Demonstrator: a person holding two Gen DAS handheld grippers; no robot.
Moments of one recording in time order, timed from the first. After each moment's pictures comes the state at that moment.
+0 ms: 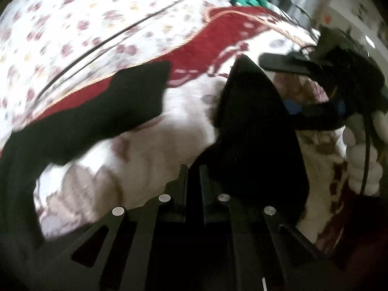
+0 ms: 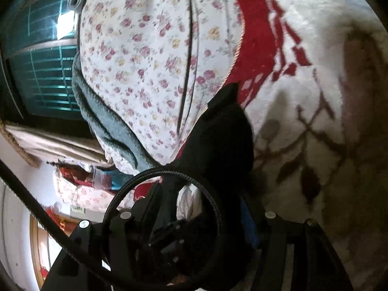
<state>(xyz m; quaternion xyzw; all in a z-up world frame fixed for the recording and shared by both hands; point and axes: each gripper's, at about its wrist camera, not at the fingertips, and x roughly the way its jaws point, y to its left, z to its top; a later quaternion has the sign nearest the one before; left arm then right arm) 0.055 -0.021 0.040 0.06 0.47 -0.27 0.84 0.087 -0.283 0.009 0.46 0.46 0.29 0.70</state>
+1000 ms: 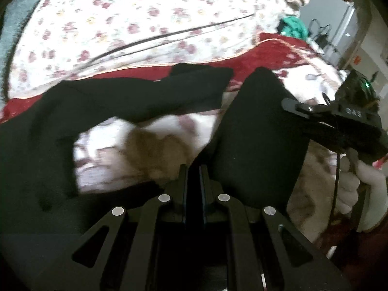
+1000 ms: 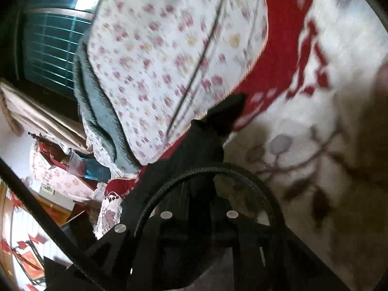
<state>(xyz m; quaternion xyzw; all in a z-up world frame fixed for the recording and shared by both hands) 0.035 0.033 0.039 -0.02 0.47 -0.20 0.86 0.080 -0.258 0.020 0.36 0.42 0.27 0.79</state>
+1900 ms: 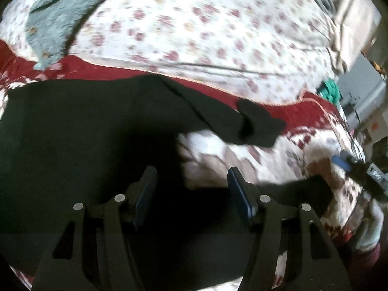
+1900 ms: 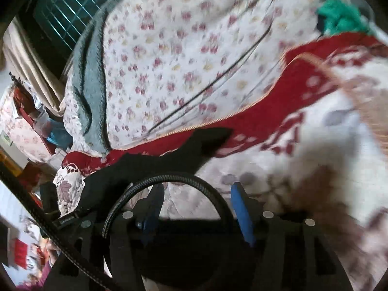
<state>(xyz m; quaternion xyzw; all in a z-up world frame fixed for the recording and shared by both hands) 0.032 0.167 0.057 -0.16 0.46 -0.09 0.87 0.077 -0.243 0.095 0.18 0.45 0.23 0.85</state>
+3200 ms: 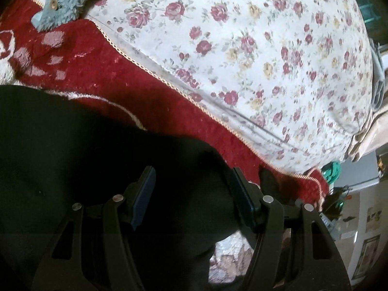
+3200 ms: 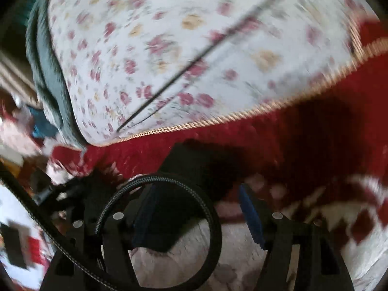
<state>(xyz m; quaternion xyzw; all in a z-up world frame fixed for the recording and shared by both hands) 0.157 0.264 0.017 -0.37 0.49 -0.05 0.79 0.257 -0.216 0.021 0.18 0.56 0.25 0.77</state>
